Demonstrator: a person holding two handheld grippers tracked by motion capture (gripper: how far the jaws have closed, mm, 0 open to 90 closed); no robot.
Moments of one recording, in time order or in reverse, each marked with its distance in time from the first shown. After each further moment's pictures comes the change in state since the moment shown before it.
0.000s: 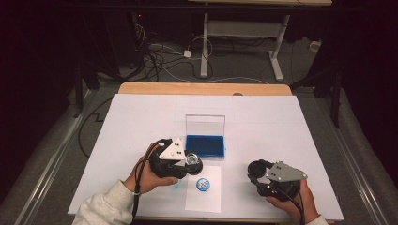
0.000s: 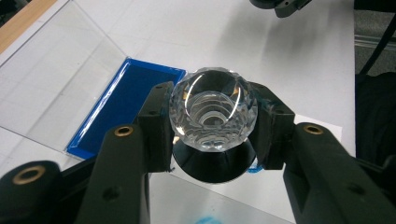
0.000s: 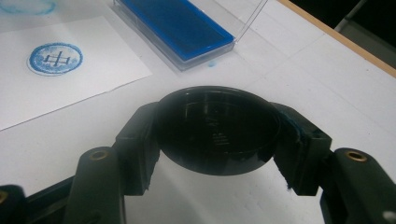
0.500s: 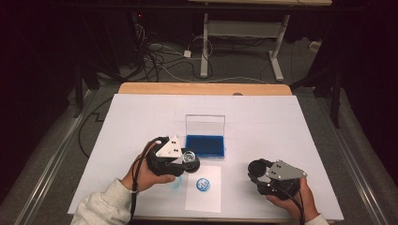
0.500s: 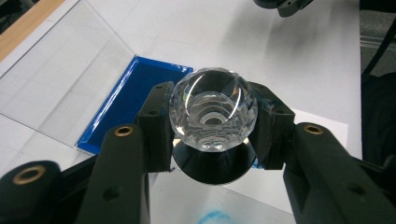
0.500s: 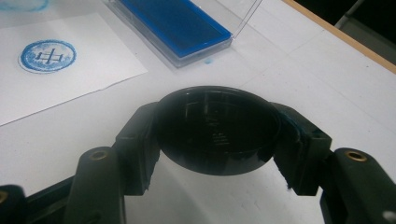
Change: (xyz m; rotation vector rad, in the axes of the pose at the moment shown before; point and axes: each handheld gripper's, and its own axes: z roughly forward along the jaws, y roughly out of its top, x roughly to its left) left arm 0.004 -0.003 -0.004 0.002 0.007 0.001; right arm -0.003 -0.002 0.003 0.009 0.001 0.005
